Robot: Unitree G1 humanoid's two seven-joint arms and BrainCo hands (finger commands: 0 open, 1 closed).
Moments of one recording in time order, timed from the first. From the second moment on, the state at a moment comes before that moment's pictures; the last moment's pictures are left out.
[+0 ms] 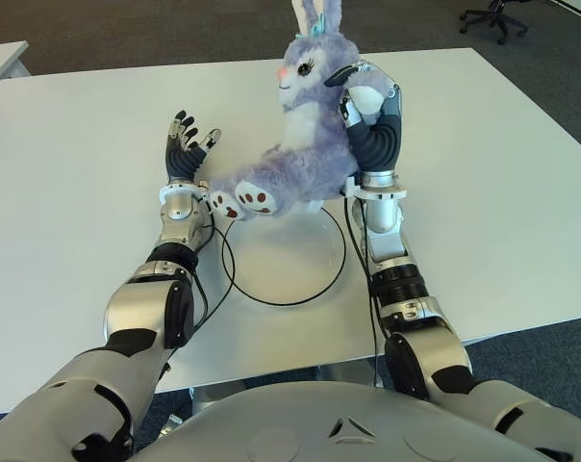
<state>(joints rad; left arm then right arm) -0.63 0.13 0.26 1.18 0.00 -0.52 0.14 -0.48 0.04 0.07 0.38 -0.26 -0.82 -0.22</state>
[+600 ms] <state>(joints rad) -0.64 0.13 0.26 1.18 0.00 -0.52 0.14 -0.44 0.04 0.14 0.34 -0.16 -0.80 -0.07</state>
